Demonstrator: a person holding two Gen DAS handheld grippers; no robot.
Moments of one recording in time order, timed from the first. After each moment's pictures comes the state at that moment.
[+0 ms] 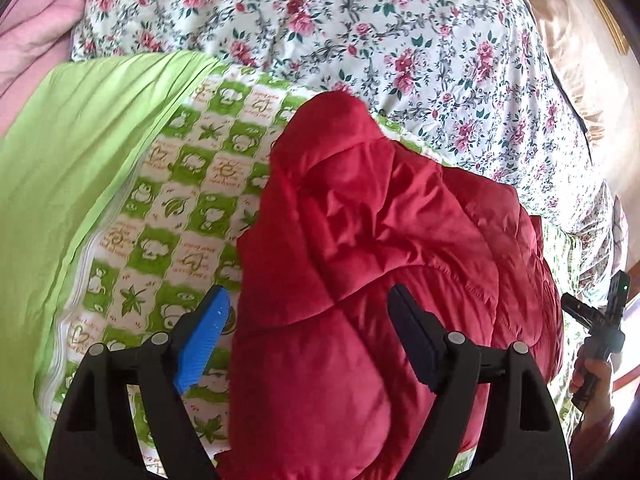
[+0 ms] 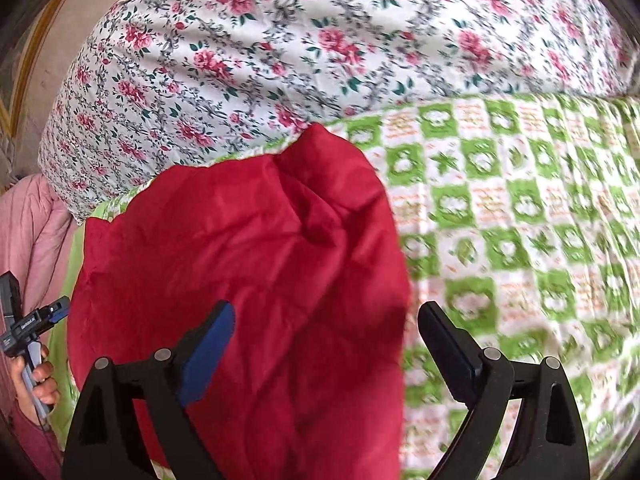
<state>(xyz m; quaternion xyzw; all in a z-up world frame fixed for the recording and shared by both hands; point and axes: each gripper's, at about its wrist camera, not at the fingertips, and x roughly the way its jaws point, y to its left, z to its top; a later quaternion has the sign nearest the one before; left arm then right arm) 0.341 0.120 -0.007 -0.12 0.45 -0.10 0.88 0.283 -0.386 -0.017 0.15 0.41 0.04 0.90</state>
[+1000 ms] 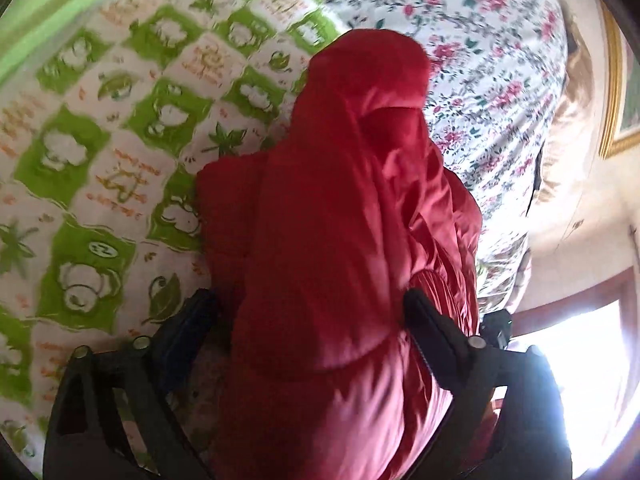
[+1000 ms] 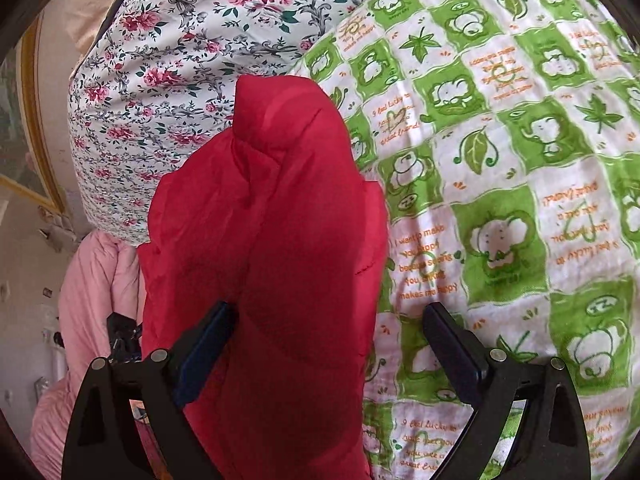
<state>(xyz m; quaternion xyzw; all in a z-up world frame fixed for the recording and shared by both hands) 0.384 0.152 -0.086 -0.34 0.52 -0.24 0.75 0.300 -0.438 -0.088 0.34 0.45 0.16 0.81</state>
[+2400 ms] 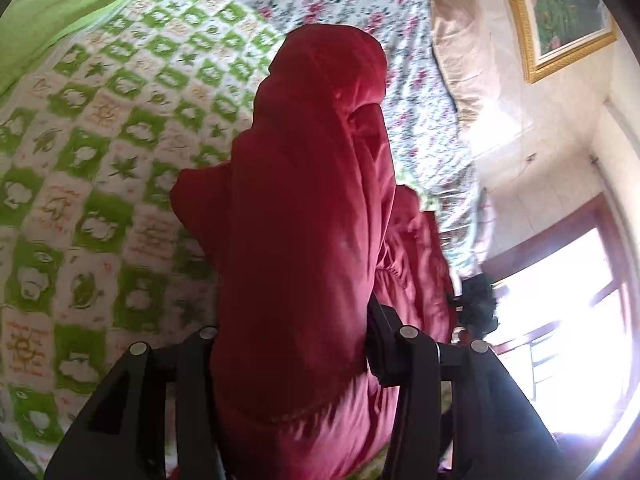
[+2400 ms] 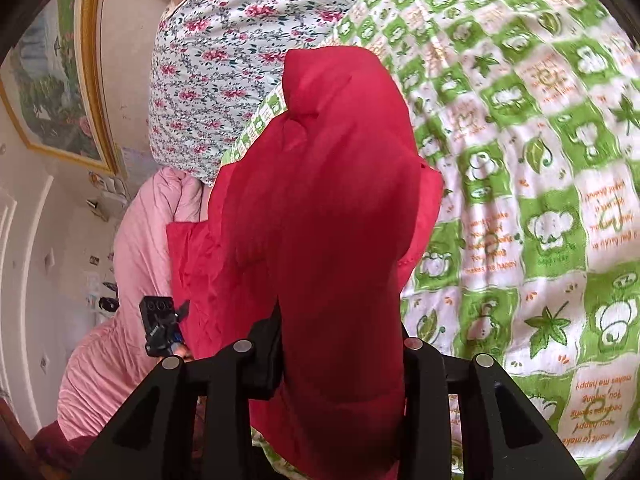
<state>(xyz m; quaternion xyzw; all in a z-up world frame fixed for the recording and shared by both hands) 0.181 0.157 -0.033 -0.28 0.47 -0.31 0.77 0.134 -0.398 -0.066 0.38 0.46 0.24 0.76</state>
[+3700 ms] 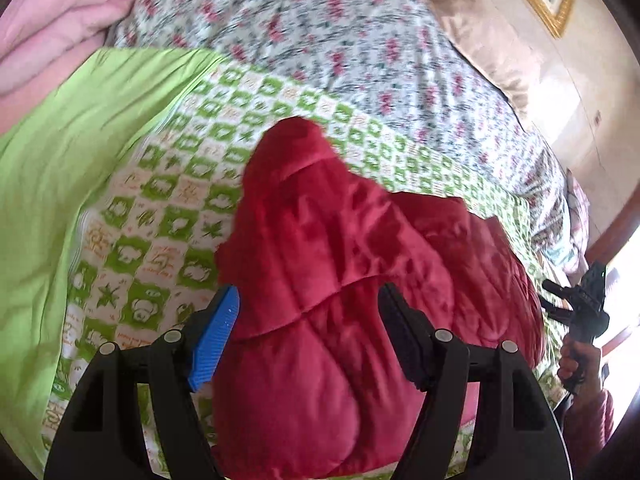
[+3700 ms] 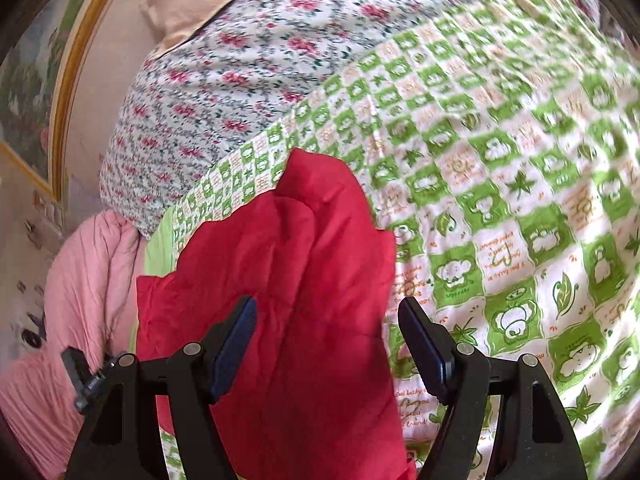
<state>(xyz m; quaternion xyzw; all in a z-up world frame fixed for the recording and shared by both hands) 0.126 0.133 0.021 -0.13 0.41 -0.16 0.89 0.082 -0.402 -0.024 0.29 0.38 0.08 0.87</state>
